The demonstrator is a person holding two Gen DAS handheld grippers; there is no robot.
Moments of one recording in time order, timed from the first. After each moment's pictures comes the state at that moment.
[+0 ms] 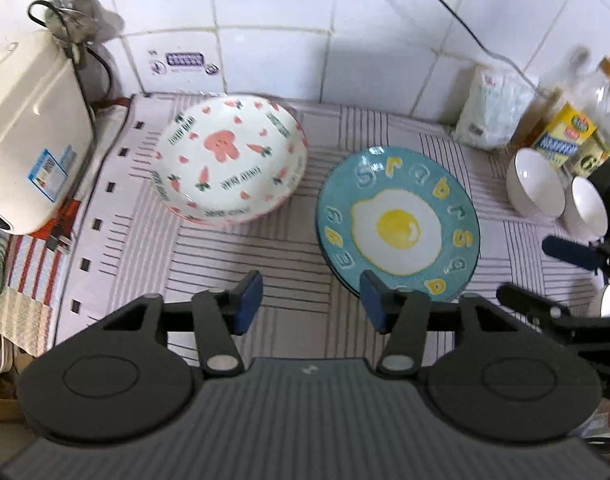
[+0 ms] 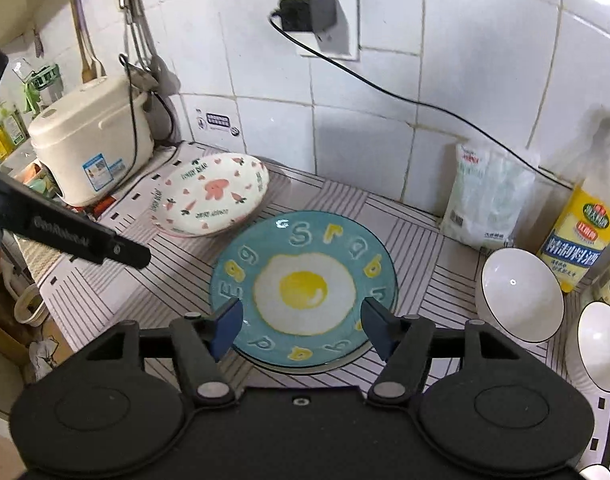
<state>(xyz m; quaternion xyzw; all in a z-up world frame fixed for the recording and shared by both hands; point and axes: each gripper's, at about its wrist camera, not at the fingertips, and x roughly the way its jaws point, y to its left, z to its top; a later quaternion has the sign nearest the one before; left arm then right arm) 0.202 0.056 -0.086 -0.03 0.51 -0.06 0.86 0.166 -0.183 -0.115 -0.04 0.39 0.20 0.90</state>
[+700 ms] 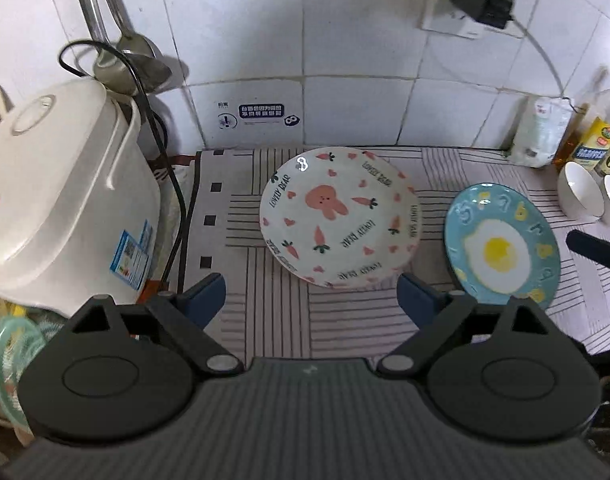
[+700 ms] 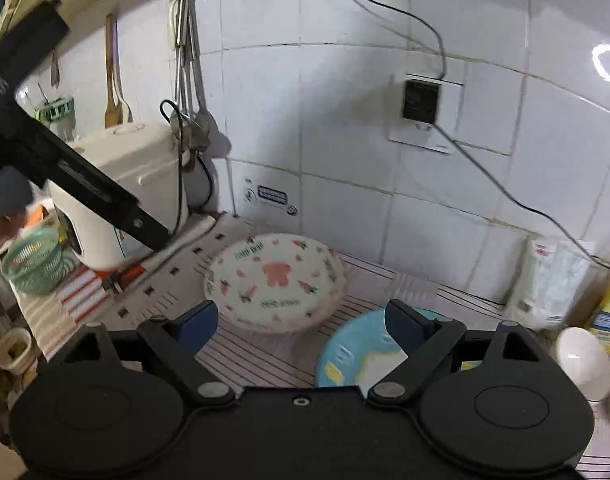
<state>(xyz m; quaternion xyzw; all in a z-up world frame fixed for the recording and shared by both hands) 0.256 0.191 -0.089 0.03 0.47 -0.10 0.88 0.163 -0.044 -0.104 -0.05 0.28 0.18 0.94</state>
